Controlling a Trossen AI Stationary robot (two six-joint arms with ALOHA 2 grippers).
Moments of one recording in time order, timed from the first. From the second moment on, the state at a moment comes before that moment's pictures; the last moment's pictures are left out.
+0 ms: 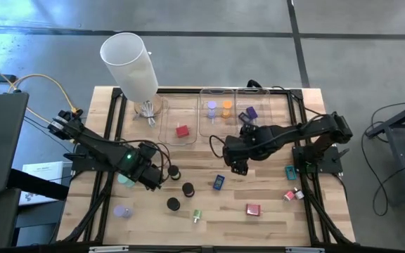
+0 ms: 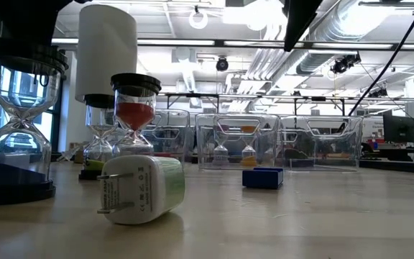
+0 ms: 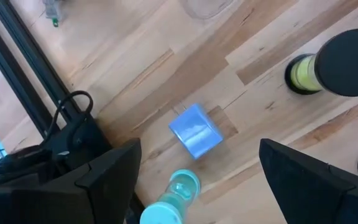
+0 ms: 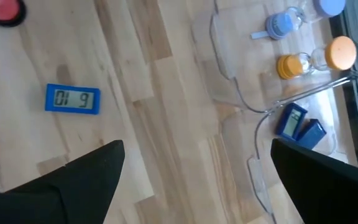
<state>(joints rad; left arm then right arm) -0.48 1.47 1.36 -1.57 -0.31 -1.45 0.23 1.68 1.66 -1.36 0.37 0.47</state>
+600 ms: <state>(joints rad) -0.40 1.31 1.22 -1.57 -0.35 -1.24 0.32 1.68 1.65 -1.32 0.43 0.53</state>
